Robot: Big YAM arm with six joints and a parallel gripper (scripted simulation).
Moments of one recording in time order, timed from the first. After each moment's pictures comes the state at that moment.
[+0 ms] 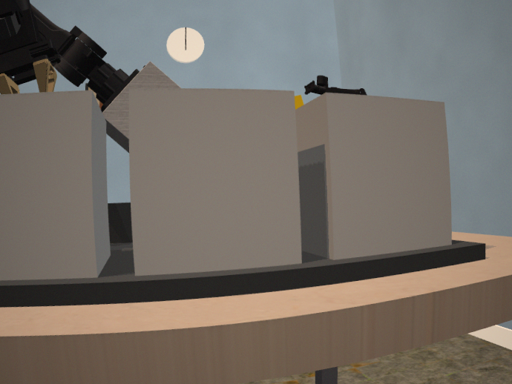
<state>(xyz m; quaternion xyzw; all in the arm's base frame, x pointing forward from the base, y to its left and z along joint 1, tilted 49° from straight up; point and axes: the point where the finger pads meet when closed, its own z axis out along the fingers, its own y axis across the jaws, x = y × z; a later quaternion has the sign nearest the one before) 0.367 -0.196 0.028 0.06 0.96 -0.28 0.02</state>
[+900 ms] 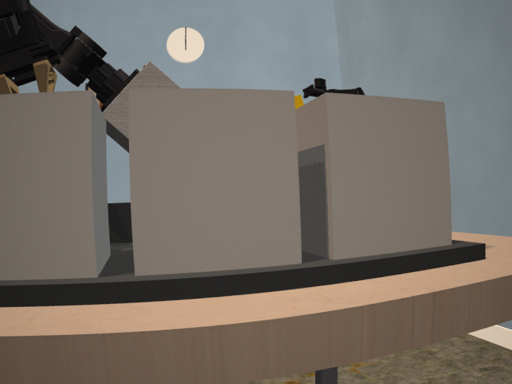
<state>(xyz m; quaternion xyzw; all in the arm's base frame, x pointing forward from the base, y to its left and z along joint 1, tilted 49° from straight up) 0.369 -0.198 0.026 0.05 0.96 -0.29 0.02</state>
